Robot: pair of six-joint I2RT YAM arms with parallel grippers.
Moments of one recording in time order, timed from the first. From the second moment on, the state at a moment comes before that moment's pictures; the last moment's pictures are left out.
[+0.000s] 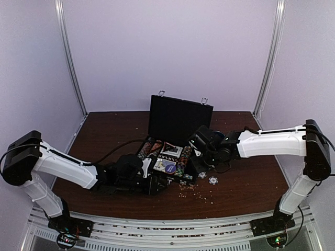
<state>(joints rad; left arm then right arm) -1.09 1.57 0.64 0.28 0.07 -0.76 0.93 1.64 1.11 -0.51 0.25 0.42</state>
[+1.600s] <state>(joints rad) -1.09 1.56 0.60 0.26 0.04 -0.76 0.86 1.57 0.98 -0.49 0.33 0.49</state>
